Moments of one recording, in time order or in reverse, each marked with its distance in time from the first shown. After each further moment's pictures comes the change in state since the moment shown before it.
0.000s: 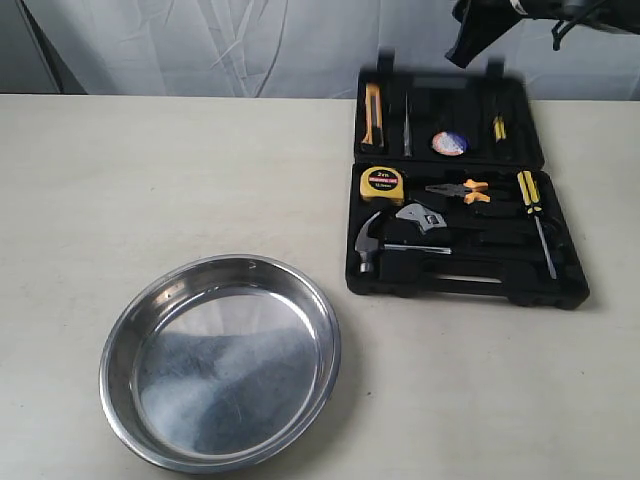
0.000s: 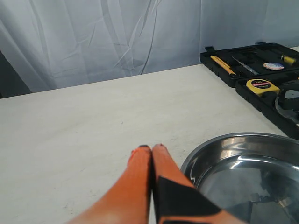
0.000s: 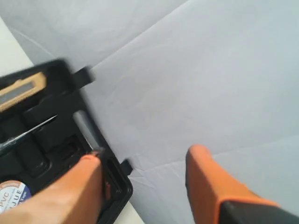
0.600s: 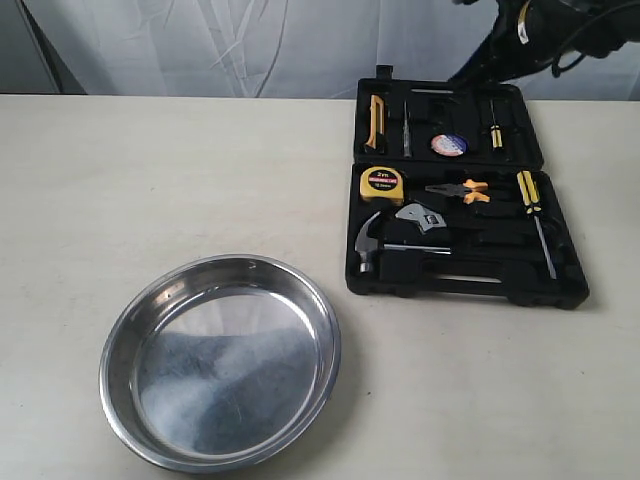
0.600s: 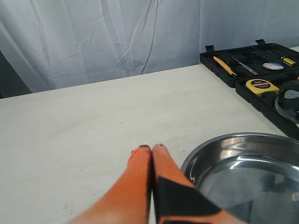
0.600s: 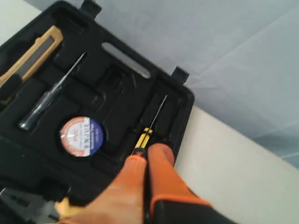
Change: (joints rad) left arm 0.000 0.000 0.000 0.000 0.000 0.000; right arm -0.002 0.000 0.053 0.484 0.254 0.000
